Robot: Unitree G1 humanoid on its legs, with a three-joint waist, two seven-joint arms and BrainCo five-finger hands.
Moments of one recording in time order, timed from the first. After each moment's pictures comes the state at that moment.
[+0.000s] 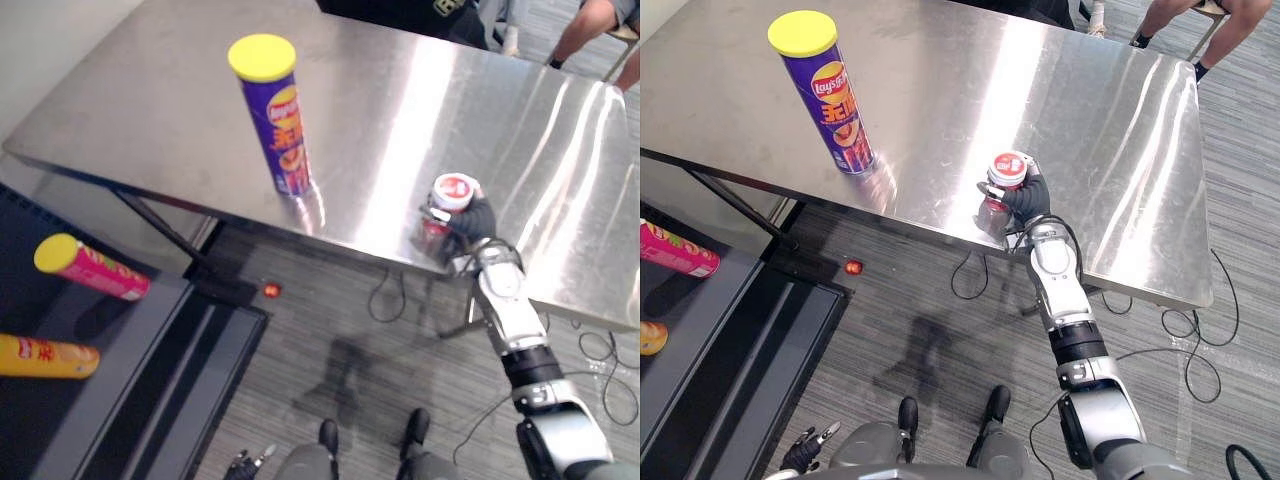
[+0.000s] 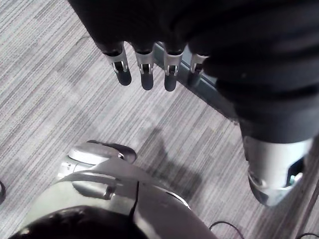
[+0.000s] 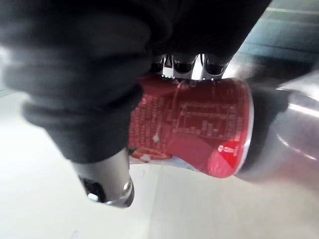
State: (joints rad) left arm 0.16 0.12 0.17 1.05 -0.17 -0.15 0.02; right arm -0.54 -0.25 0.05 0.32 0.14 -0.18 -0.04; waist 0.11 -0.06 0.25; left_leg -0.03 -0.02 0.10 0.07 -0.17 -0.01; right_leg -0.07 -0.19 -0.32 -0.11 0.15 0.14
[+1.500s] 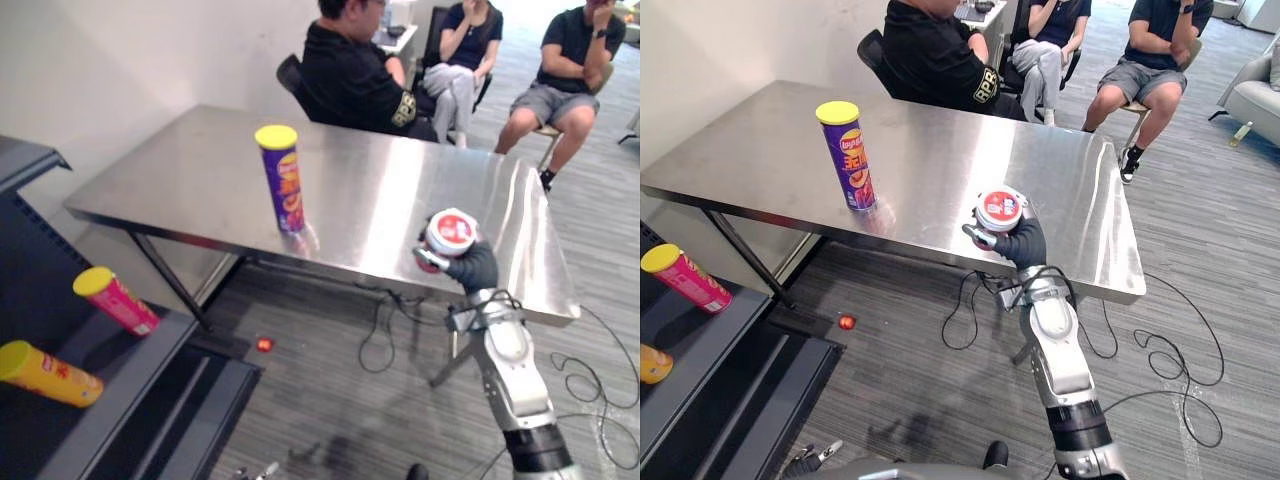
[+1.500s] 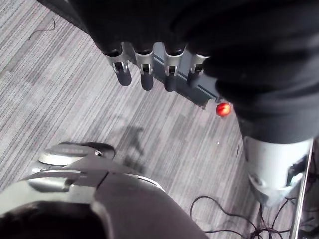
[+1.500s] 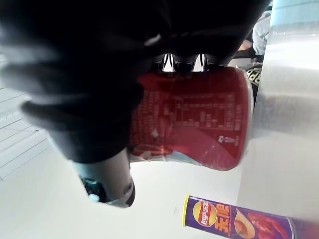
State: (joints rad) left arm 0.17 0.12 0.19 1.12 -0.02 -0.12 0.03; right arm -0.11 -0.15 0.08 -0.15 0.20 -0.19 0.03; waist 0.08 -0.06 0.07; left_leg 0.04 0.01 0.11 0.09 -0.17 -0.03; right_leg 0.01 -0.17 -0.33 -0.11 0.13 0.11
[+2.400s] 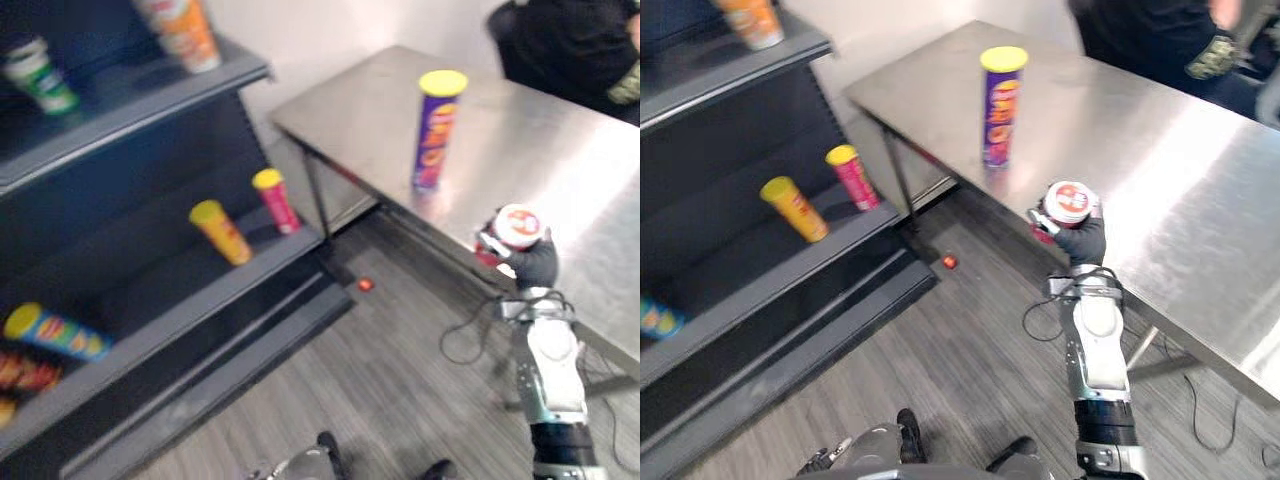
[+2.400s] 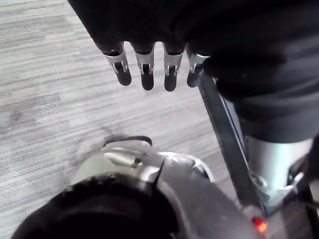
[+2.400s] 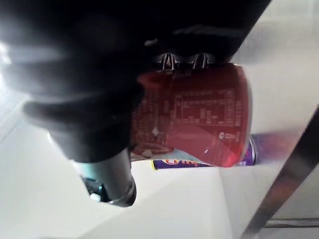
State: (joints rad) left arm 0.17 0.07 0.29 1.10 -0.12 -0.09 -0.01; right arm -0.11 -0.18 -0.18 -0.11 0.24 -0.19 -0.01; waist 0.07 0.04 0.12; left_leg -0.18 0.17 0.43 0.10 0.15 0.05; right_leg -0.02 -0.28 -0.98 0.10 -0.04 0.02
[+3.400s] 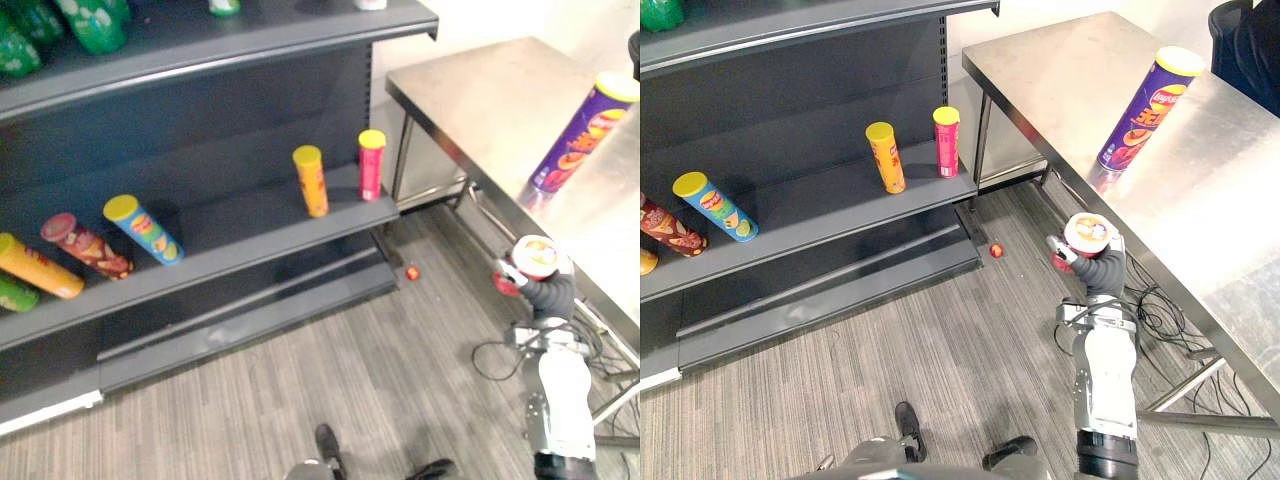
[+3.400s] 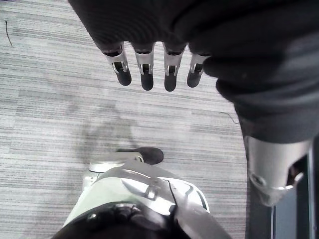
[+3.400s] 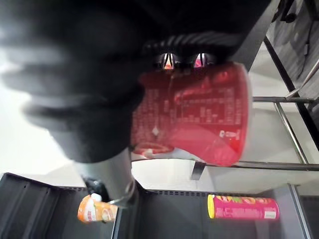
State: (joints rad) left arm 0.23 0.06 0.40 1.10 -0.12 -0.09 -0.05; right arm -0.01 -0.11 -0.22 -0.13 0.16 -0.18 0.01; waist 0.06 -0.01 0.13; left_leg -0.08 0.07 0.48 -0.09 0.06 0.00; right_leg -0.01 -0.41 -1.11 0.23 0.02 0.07
